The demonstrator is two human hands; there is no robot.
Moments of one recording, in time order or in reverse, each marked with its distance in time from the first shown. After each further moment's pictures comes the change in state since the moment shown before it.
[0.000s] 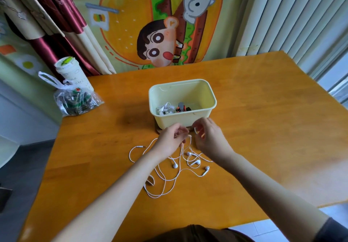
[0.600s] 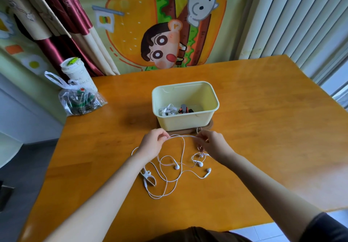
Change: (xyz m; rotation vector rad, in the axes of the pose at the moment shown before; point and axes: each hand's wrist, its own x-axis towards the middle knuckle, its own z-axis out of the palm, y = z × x) left_hand -0.006 -0.039 -0.033 0.269 0.122 -0.096; right_hand 0.003 0.018 0.005 0.040 -0.249 0.153
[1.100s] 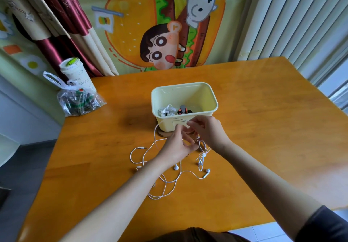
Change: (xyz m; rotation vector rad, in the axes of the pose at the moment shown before) left_hand -0.022 0.062 0.028 -0.270 -0.127 0.031; right_hand 0.012 -0.034 -0.017 0.137 0.174 -0.088
